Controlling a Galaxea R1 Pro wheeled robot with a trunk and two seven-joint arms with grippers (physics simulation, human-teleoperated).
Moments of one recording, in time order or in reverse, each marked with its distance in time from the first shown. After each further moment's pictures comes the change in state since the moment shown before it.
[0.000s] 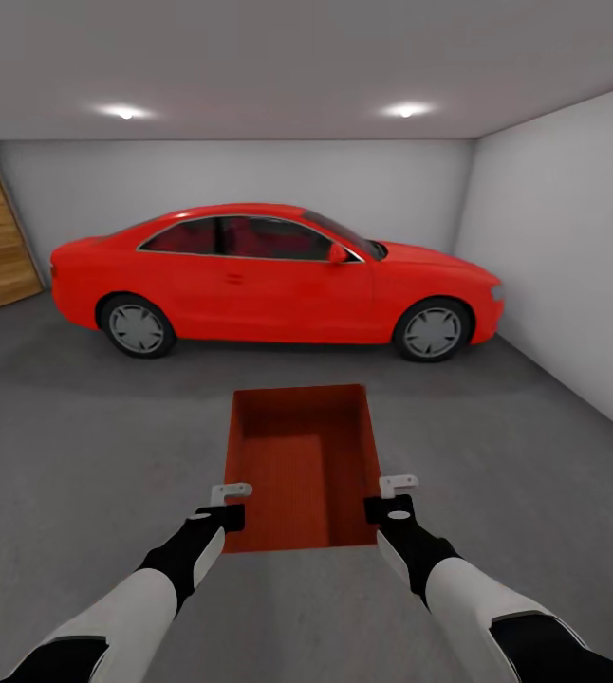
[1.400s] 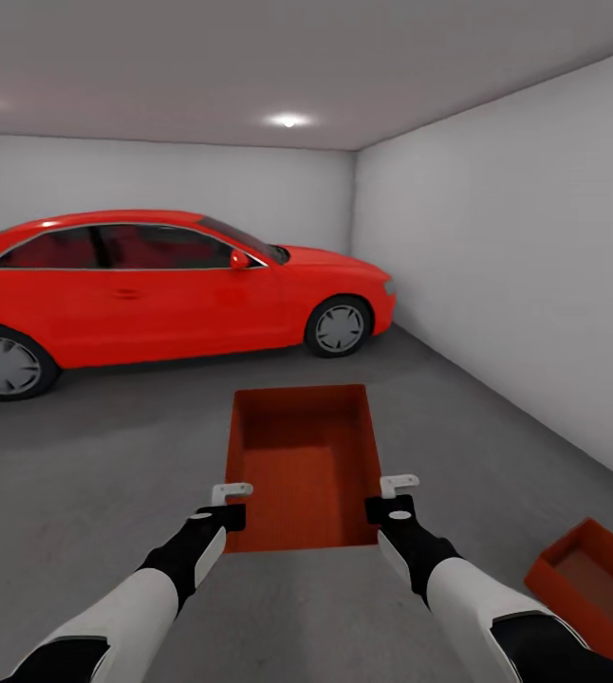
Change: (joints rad) left arm 0.000 -0.003 -0.009 -0.001 0.007 0.002 0.009; right arm 0.000 -0.004 0.007 0.000 -0.008 0.001 0.001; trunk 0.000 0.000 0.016
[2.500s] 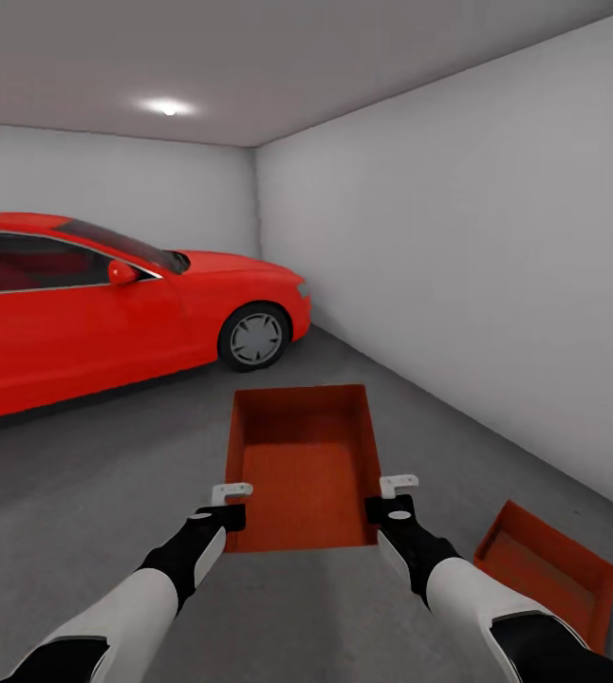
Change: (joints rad) left arm 0.000 0.001 0.002 0.000 -0.001 0.000 -0.003; right arm 0.000 0.001 -0.002 0.000 0.002 0.000 0.000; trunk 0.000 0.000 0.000
